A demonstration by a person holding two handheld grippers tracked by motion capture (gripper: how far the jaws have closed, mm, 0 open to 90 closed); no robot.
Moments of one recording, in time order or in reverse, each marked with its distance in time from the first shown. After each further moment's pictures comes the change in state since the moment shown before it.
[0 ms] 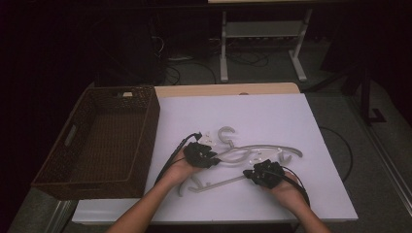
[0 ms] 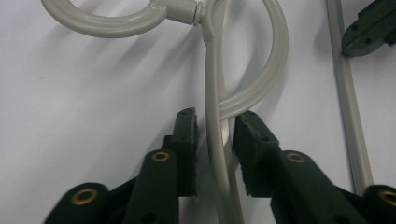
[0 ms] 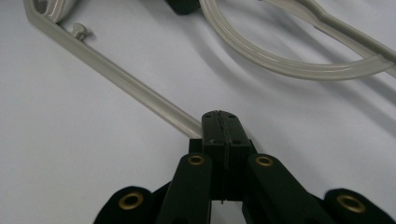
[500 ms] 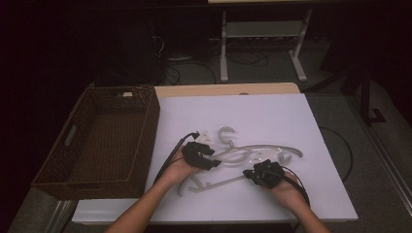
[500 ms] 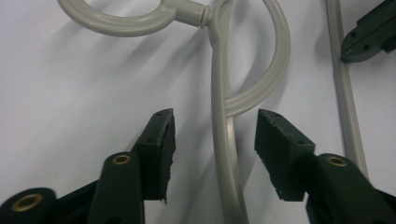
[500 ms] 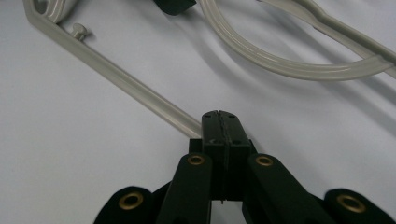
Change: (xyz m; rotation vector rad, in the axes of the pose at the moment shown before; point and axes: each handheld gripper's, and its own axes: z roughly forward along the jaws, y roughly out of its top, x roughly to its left) left arm 0.002 -0.002 -0.002 -0.014 0.005 -0.023; right arm 0.000 0.000 0.000 0.000 0.001 0.003
